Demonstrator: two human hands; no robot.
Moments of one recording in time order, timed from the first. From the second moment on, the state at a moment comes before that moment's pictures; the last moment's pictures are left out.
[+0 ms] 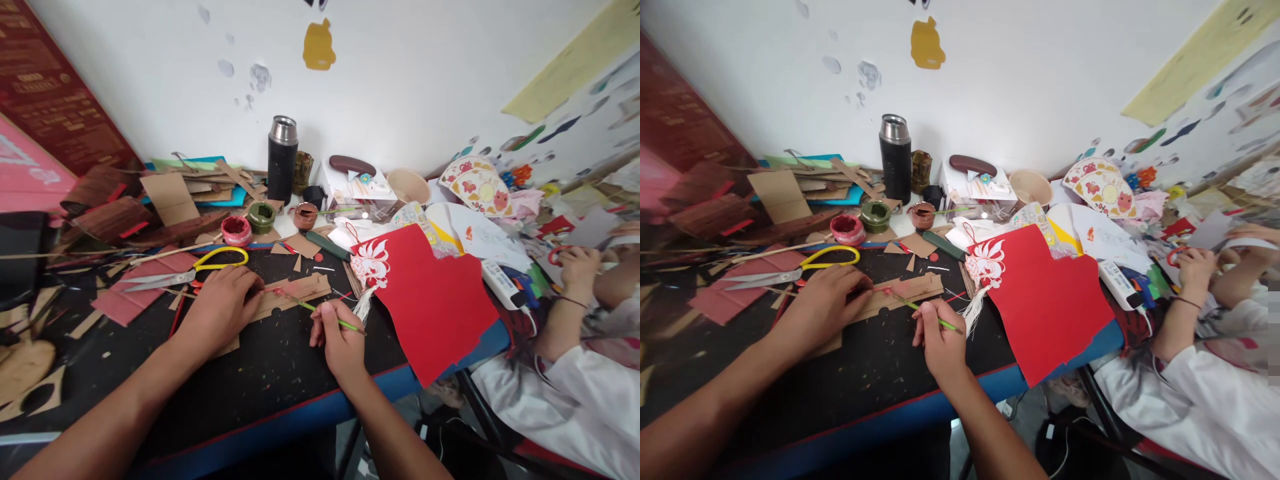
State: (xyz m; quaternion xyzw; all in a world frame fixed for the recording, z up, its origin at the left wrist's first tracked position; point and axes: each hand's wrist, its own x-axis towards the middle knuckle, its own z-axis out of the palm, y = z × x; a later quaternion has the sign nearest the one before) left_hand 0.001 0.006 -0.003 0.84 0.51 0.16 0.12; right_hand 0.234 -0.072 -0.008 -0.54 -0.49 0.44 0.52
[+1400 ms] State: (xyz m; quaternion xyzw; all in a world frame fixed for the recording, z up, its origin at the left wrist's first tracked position) left_hand 0.004 0.004 0.000 0.83 0.52 0.14 0.10; right_hand 0.229 -0.067 -0.003 -0.55 -0.53 0.41 0.51
